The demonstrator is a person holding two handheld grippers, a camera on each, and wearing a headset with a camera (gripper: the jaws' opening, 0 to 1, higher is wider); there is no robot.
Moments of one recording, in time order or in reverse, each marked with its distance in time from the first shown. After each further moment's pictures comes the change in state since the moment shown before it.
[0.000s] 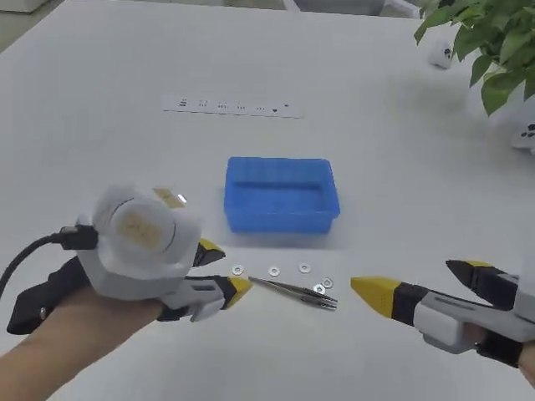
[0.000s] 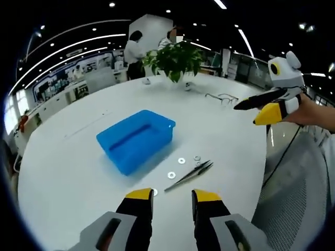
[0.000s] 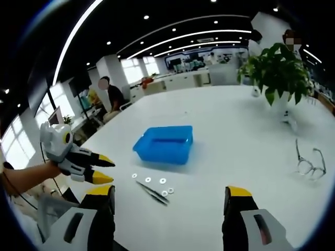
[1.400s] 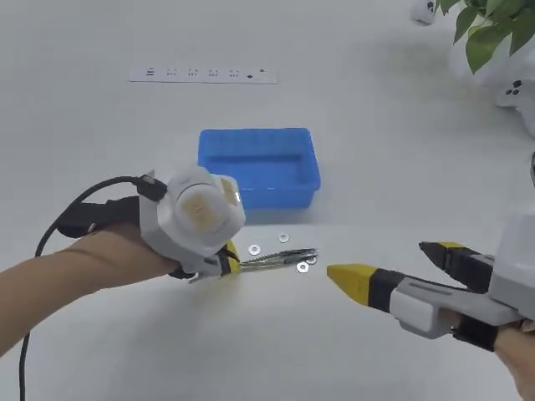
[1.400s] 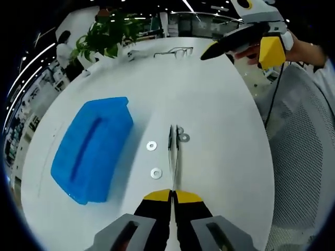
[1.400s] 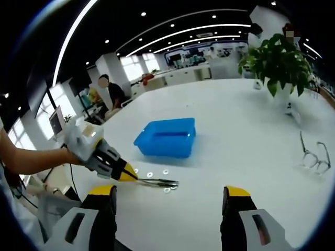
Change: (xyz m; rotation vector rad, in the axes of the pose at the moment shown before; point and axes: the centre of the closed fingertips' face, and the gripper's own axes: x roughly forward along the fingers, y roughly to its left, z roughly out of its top) left arm 0.049 -0.012 -0.022 0.433 0.246 -0.240; right arm 0.009 0.003 -0.010 0.013 0.025 0.024
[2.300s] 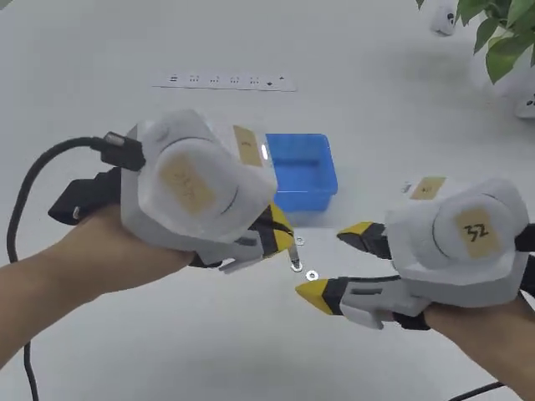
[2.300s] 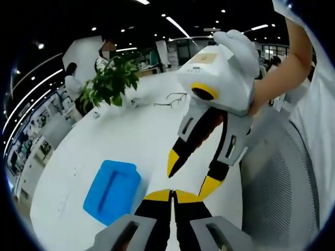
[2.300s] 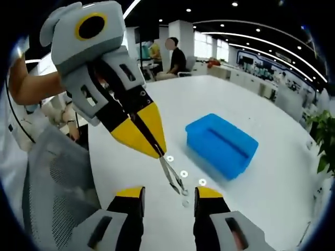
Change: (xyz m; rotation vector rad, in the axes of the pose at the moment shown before) left arm -0.085 -0.027 0.091 0.050 -0.249 0.067; right arm 0.050 0.069 -0.012 -0.565 0.209 0.289
